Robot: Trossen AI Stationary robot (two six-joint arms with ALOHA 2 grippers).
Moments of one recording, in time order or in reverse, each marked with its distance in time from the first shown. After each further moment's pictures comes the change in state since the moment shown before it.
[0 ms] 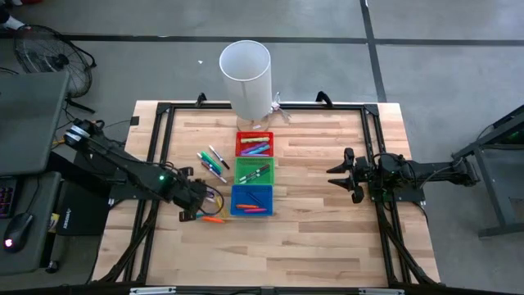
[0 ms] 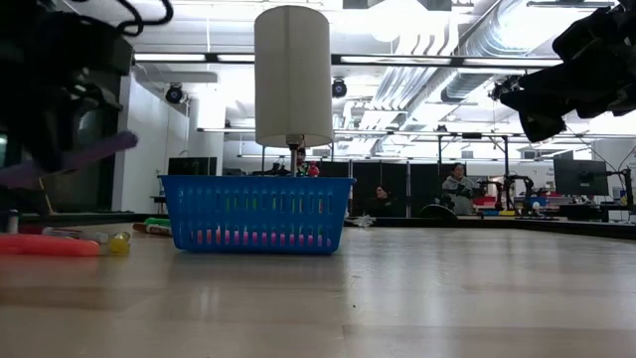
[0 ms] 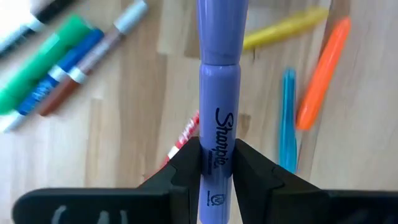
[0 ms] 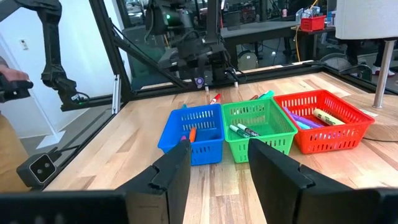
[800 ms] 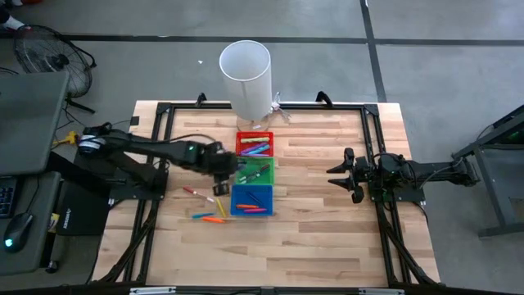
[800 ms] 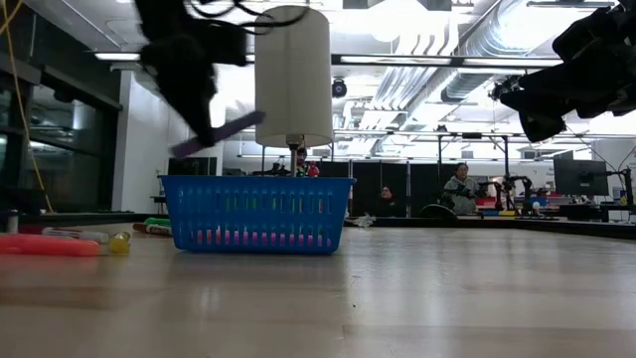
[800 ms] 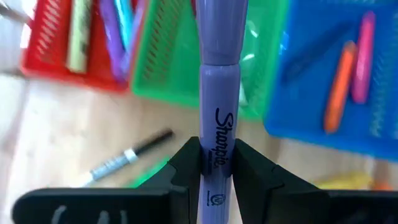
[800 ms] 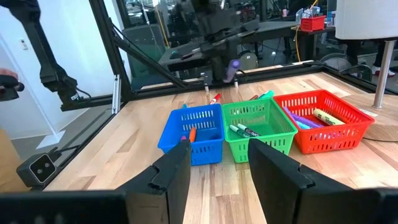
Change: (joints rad) left arm 0.436 0.233 0.307 0.111 0.013 0.408; right arm 0.000 0.000 0.000 0.000 0.000 -0.001
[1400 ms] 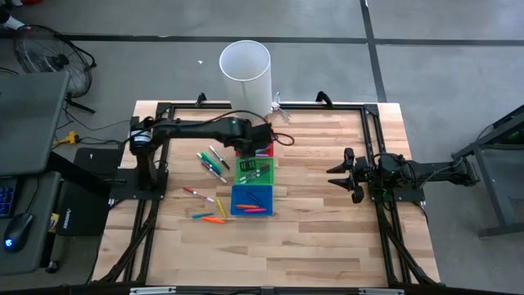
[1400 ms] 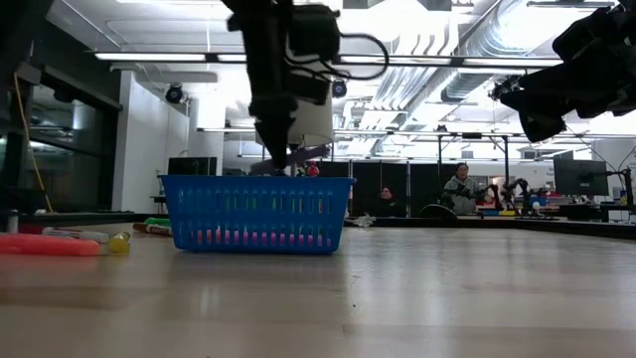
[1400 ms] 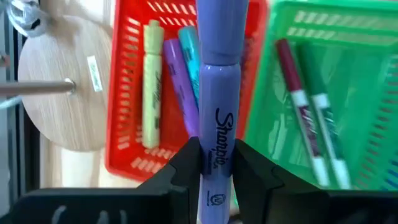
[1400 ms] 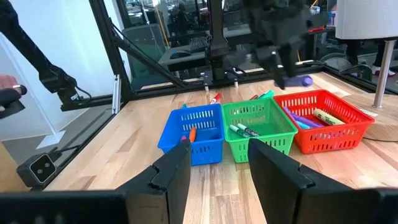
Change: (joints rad) left arm 0.248 0.462 0.499 -0.164 -0.007 0.288; right arm 0.000 0.000 0.000 0.000 0.000 0.001
